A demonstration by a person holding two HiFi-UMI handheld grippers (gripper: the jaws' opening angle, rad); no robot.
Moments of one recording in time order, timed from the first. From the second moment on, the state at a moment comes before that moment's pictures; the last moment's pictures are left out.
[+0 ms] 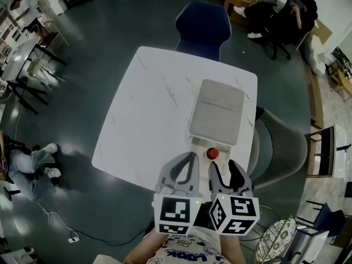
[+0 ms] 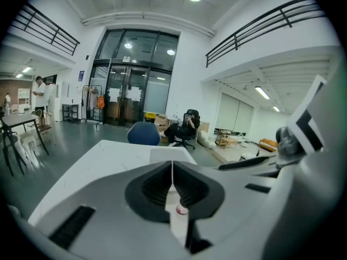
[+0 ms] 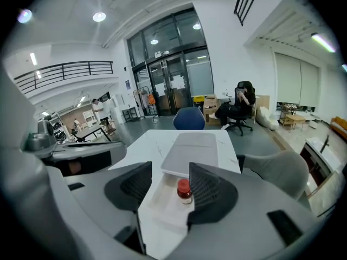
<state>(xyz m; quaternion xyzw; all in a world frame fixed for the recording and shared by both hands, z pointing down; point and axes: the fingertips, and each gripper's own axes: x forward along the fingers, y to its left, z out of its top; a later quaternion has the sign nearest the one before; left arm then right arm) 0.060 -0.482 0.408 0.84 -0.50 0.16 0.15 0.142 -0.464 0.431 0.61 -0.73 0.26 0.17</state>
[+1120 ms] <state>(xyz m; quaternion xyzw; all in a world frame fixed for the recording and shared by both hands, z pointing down) 0.062 -0.463 0.343 0.85 -0.50 0.11 0.09 0.135 -0.444 0.371 0.62 -0.74 0.21 0.14</state>
